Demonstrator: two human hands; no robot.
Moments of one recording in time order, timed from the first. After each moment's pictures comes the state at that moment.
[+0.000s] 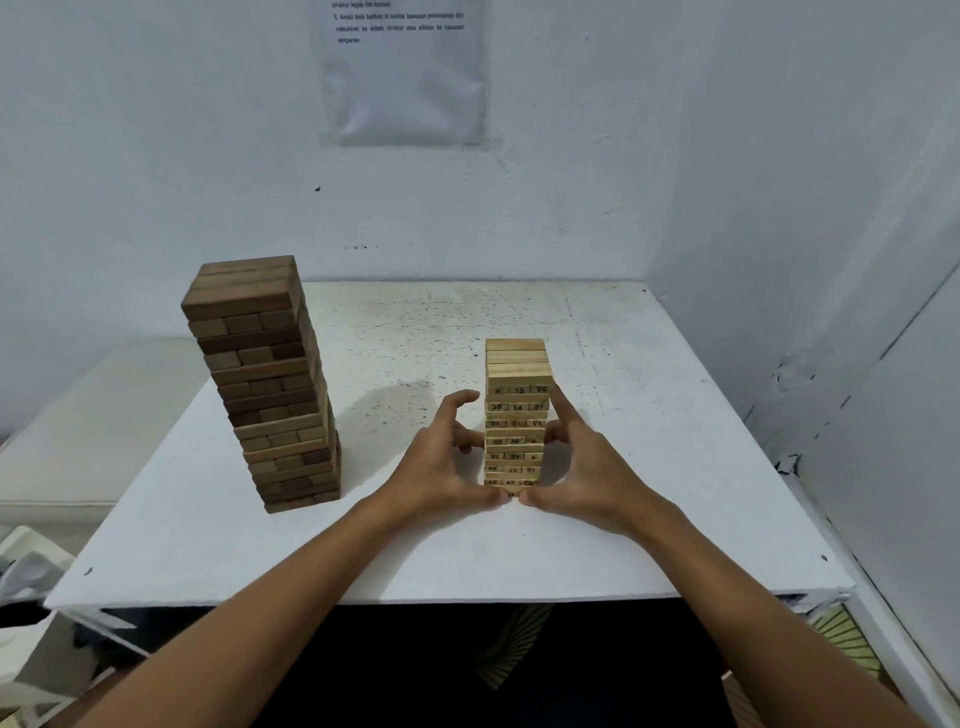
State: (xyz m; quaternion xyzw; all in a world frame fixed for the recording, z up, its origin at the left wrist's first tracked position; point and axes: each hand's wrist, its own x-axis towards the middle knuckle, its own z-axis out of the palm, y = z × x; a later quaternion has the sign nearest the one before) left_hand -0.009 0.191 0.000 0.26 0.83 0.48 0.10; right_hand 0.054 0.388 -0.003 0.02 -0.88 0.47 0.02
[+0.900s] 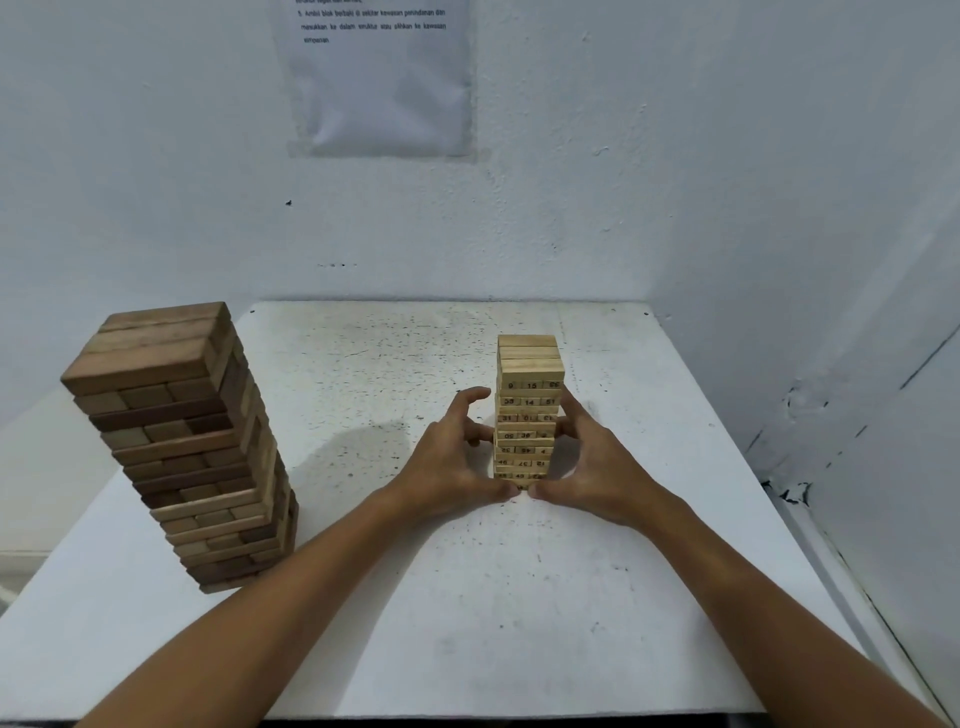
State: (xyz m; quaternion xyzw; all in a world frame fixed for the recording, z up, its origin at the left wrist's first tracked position) left_hand -0.082 0.246 -0.005 0.27 0.83 0.47 0.10; right_hand -0.020 0.446 -0.012 0.02 -0.89 0.45 0.03
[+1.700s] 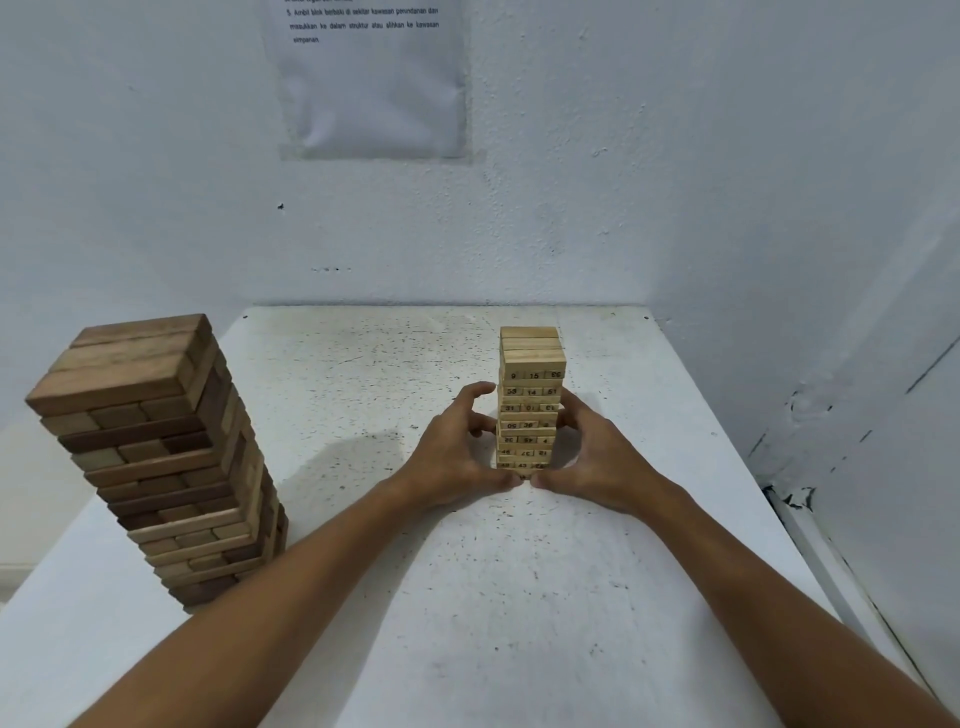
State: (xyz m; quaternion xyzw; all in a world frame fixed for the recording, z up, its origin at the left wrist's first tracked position) left_hand -0.106 0.261 -0.007 0.27 0.85 0.44 0.09; right_hand -0.039 0.460 -0.009 0.01 -0.89 0.45 0.03
